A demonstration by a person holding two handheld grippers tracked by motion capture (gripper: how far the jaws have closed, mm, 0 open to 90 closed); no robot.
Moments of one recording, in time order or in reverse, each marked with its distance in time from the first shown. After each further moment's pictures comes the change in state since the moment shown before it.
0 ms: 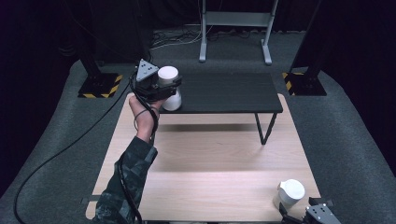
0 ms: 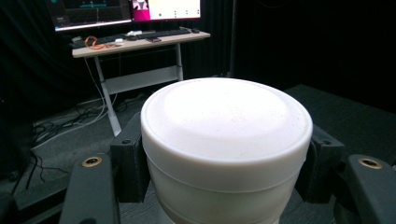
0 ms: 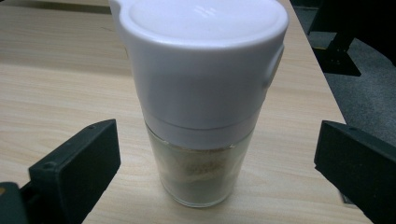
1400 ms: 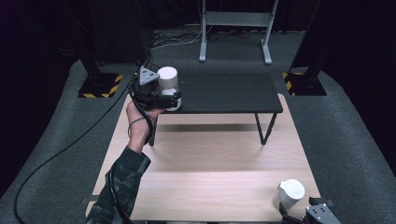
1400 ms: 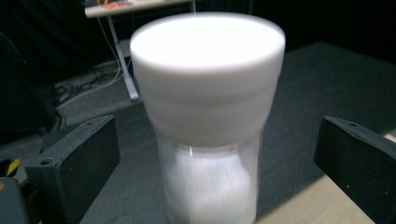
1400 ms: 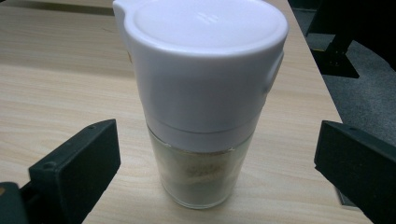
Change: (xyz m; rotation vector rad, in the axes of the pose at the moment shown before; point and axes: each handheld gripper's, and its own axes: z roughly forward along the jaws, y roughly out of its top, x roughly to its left) left arm -0.024 0.018 -0.019 0.183 0.077 0.009; right arm 0.001 0.001 -0.001 -0.004 -0.004 -0.007
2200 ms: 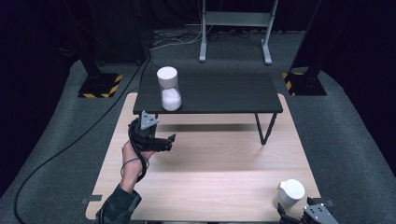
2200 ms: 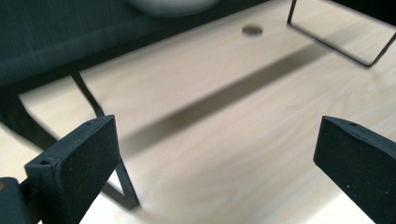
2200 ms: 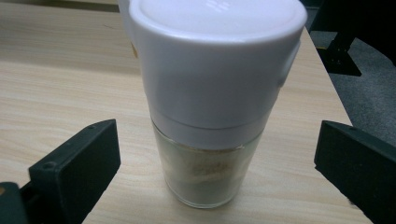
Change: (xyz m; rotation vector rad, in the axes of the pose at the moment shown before) left arm -0.014 -0.094 -0.015 0.222 -0.022 0.011; right arm 0.003 -0.002 0.004 0.006 0.003 -0.001
